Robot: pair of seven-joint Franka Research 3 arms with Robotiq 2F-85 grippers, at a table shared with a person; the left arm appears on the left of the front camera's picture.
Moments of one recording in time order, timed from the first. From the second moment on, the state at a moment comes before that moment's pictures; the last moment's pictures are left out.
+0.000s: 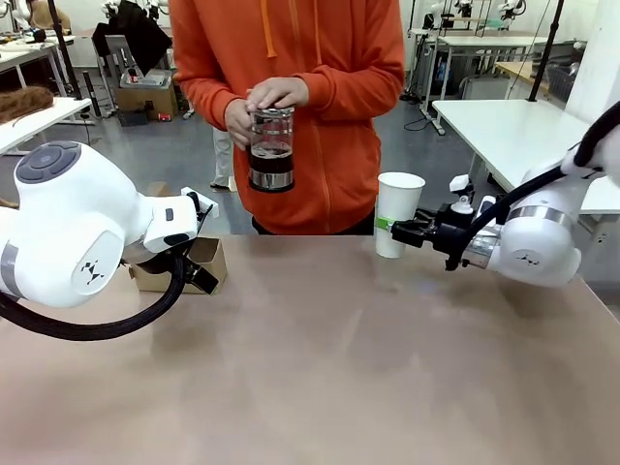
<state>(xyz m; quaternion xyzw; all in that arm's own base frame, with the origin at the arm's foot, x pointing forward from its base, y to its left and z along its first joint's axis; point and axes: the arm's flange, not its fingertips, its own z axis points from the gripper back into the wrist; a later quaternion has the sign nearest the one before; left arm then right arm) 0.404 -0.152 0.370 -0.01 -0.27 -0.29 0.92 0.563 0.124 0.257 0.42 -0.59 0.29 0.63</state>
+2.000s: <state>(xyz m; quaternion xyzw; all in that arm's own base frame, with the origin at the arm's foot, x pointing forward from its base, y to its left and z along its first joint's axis) 0.404 -0.152 0.370 -0.01 -0.27 -0.29 0.92 0.572 0.118 0.236 0.41 -0.58 0.28 0.64</state>
